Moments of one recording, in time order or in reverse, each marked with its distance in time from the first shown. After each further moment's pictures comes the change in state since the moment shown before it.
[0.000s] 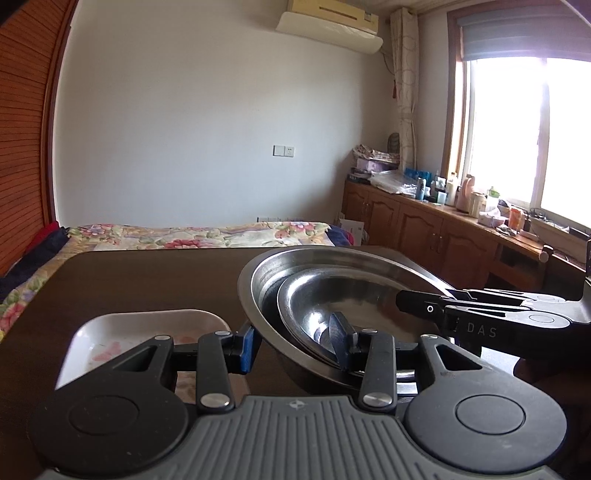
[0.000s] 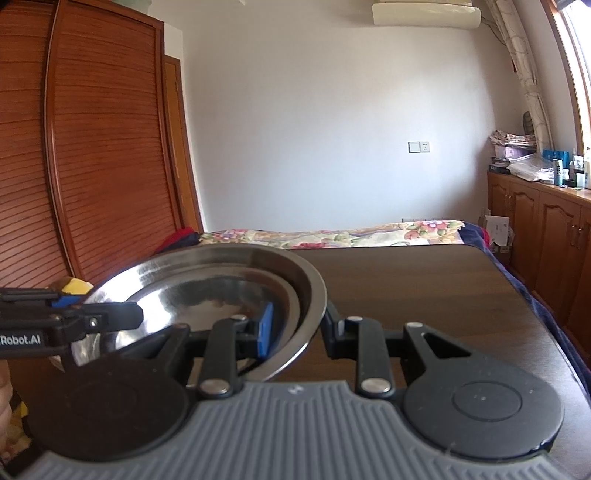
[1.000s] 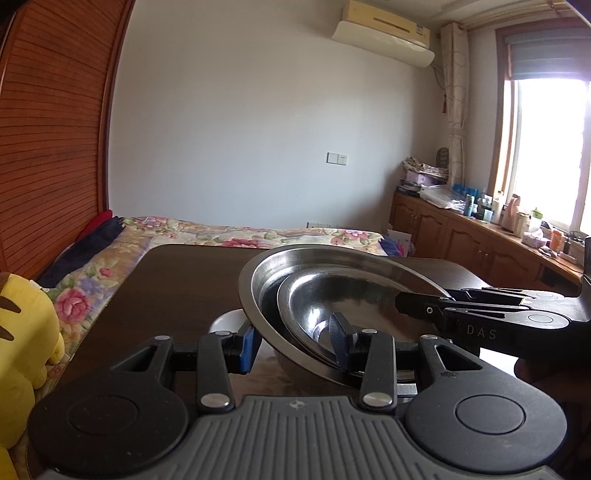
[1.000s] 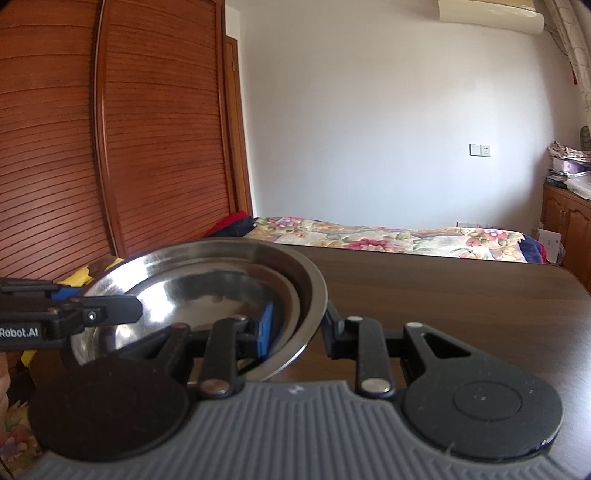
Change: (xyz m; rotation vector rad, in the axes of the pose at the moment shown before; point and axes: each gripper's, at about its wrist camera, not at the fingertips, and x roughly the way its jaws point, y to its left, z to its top) left arm -0.034 0.082 0.003 -0.075 -0.012 0.134; right arm 0.045 0.087 0.011 -0.096 0.045 0.133
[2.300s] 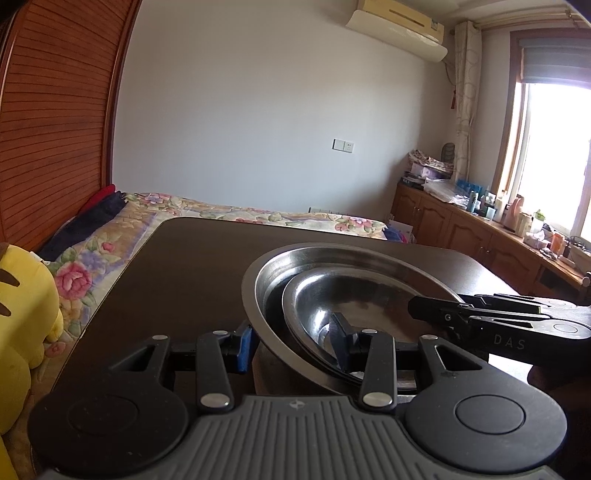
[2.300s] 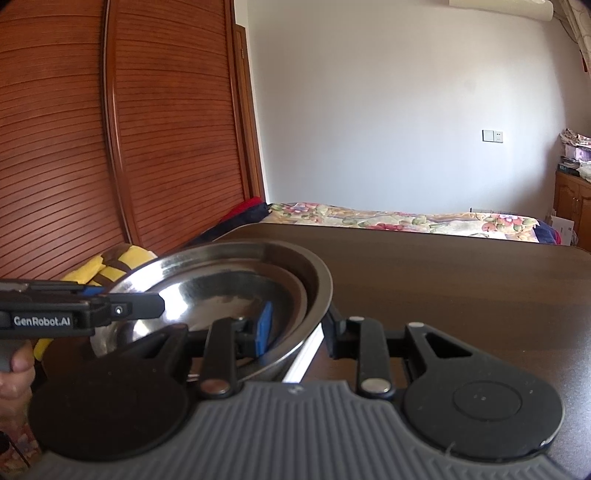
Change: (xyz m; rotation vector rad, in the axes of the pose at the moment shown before) left arm 0.007 0.031 -0.012 -0.052 0.048 -0.024; right arm 0.009 0.031 -0.007 0.014 0.043 0.025
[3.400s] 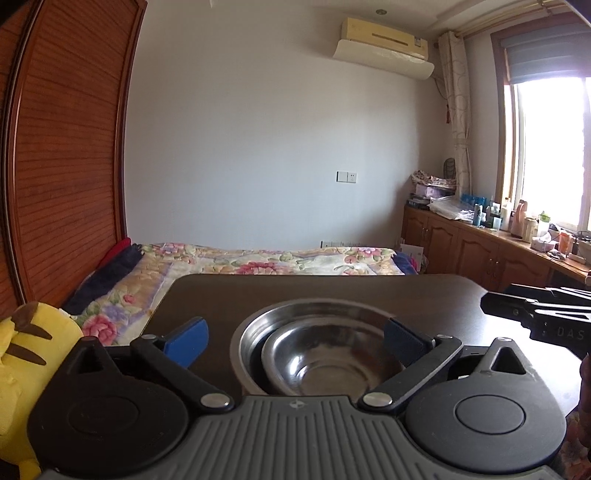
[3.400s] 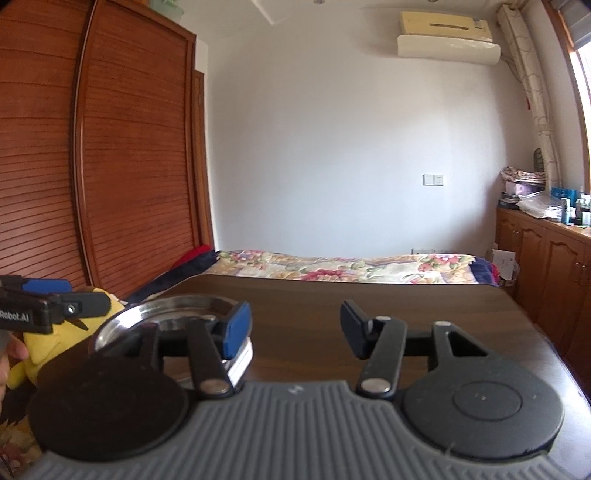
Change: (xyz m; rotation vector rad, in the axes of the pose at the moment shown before) left arm -0.052 -0.047 0.024 0.103 -0.116 0.076; right arm -0.083 -0.017 0.009 0.015 -0.160 -0.182
